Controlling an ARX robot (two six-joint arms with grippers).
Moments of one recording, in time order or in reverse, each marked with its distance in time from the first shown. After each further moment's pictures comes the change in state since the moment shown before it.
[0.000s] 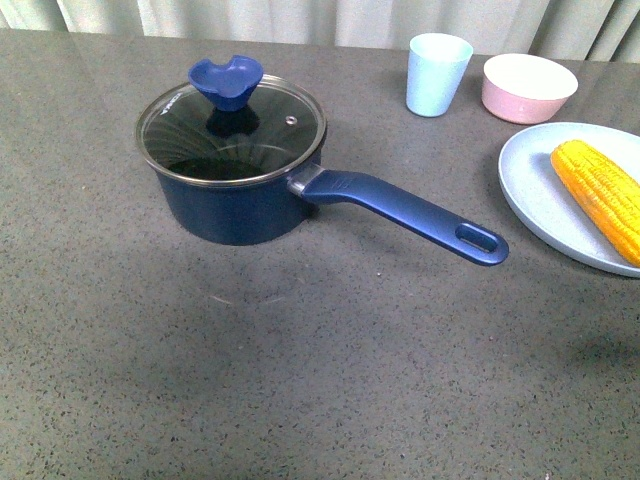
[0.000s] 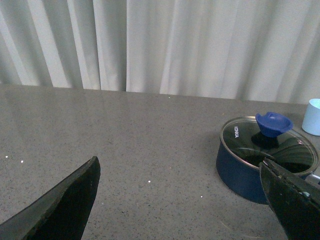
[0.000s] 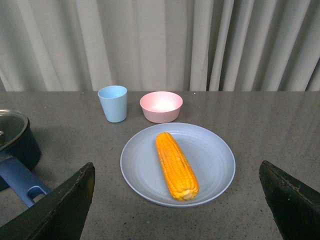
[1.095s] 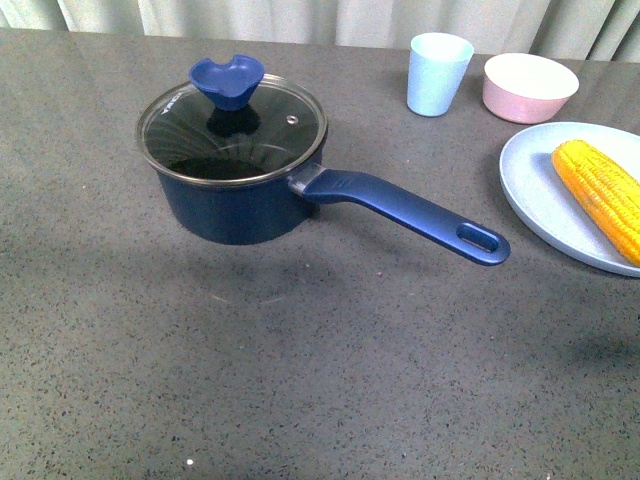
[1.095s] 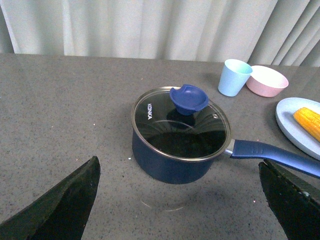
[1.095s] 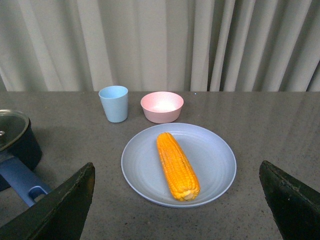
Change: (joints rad) left arm -0.172 0.934 0.216 0.513 0.180 -0.103; right arm 0.000 0.000 0.000 0.000 0.000 0.000
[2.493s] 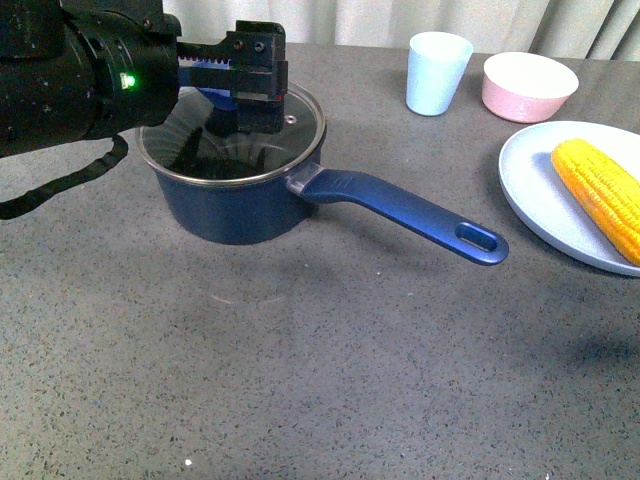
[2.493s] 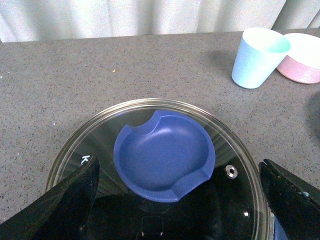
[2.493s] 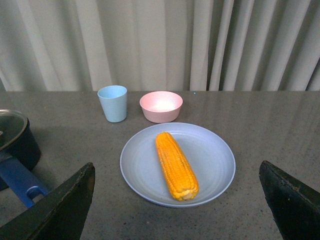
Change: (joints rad) left arm -0.212 0.932 0.568 0.255 -0.208 0.014; right arm 0.000 0.000 0.000 0.000 0.000 0.000
